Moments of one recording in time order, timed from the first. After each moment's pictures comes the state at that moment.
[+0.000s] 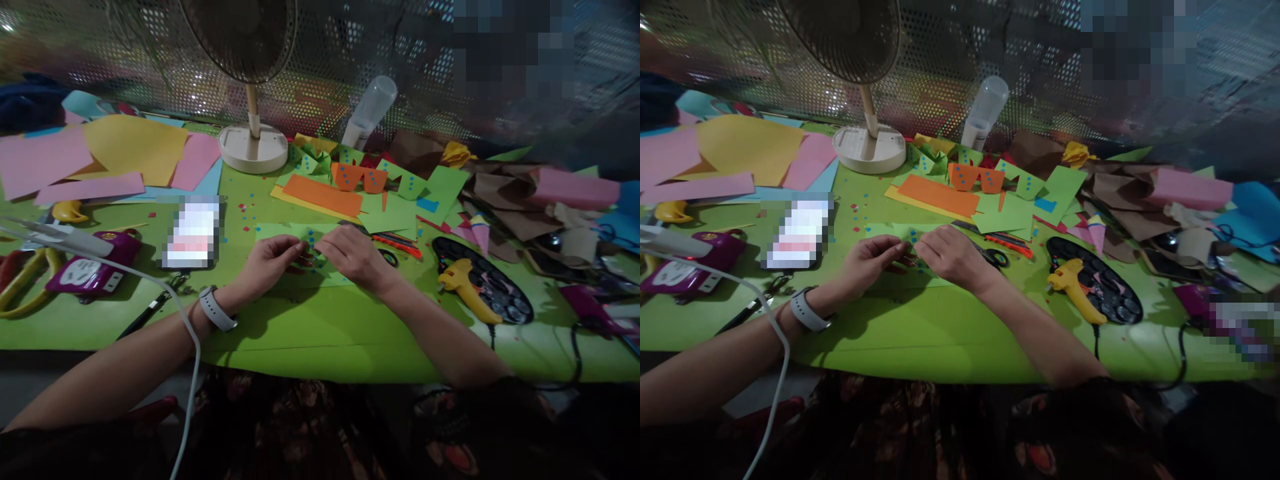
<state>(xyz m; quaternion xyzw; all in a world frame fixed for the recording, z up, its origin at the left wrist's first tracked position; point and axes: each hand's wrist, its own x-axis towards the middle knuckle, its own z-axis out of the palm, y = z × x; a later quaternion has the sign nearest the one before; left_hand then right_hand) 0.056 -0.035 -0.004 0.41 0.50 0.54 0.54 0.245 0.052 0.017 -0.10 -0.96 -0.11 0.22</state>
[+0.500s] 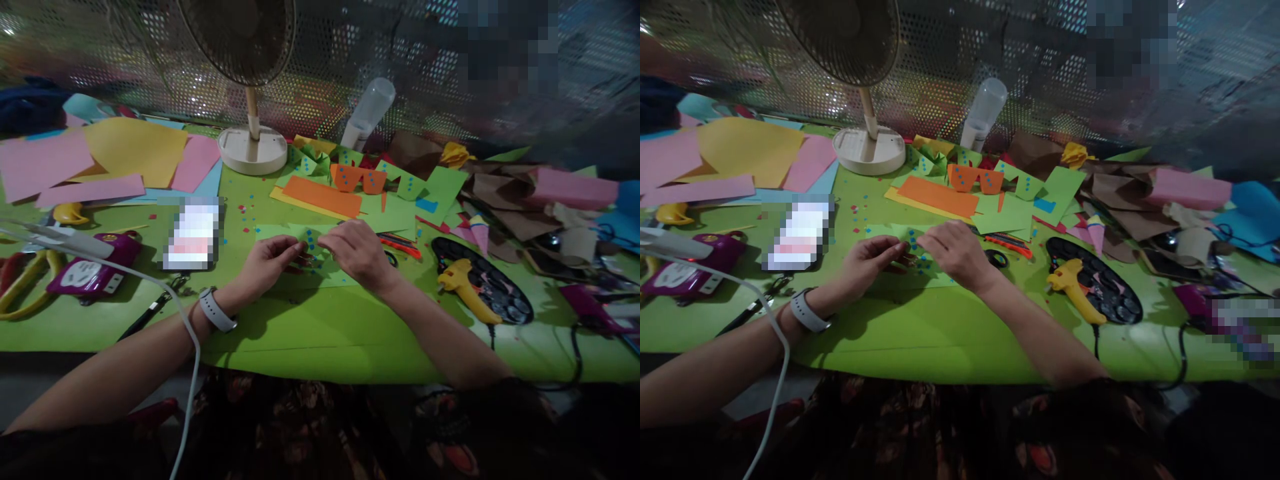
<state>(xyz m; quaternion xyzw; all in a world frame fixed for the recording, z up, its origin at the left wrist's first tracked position) 0.054 -0.035 -0.002 0.41 0.49 0.53 0.55 0.246 0.055 0.016 -0.13 -0.93 -0.12 0.32</state>
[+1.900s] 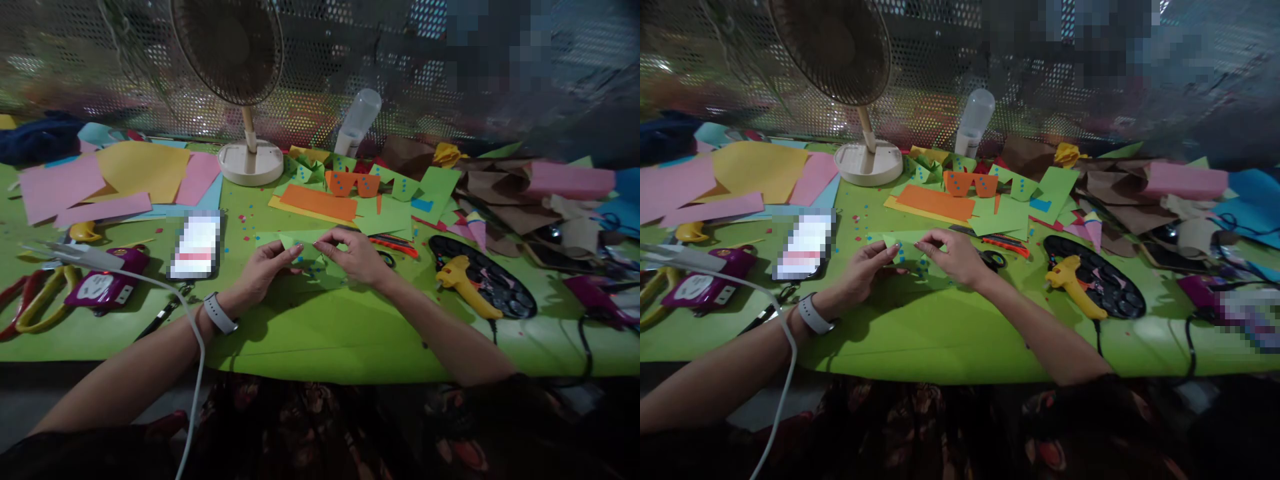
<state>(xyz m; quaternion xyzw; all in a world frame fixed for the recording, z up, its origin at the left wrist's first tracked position) 0.051 -0.036 -0.001 0.38 0.46 0.55 0.58 0.240 0.044 0.031 -0.29 -0.83 0.37 0.30</state>
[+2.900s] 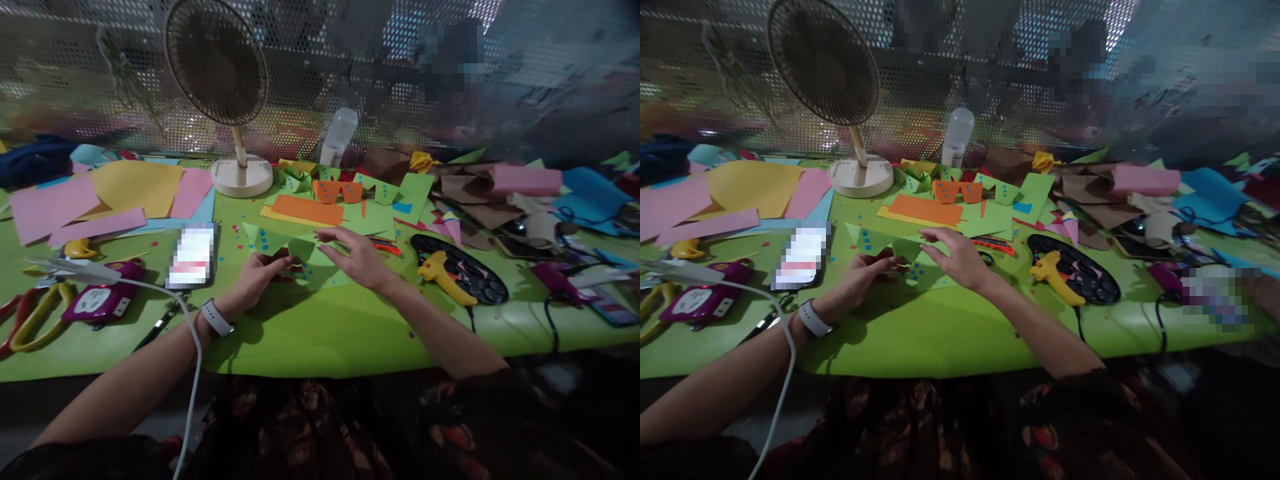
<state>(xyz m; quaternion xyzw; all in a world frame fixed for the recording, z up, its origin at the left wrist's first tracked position) 0.047 -0.036 -0.004 0.40 0.50 0.52 0.57 0.263 0.034 0.041 -0.29 -0.85 0.27 0.34</state>
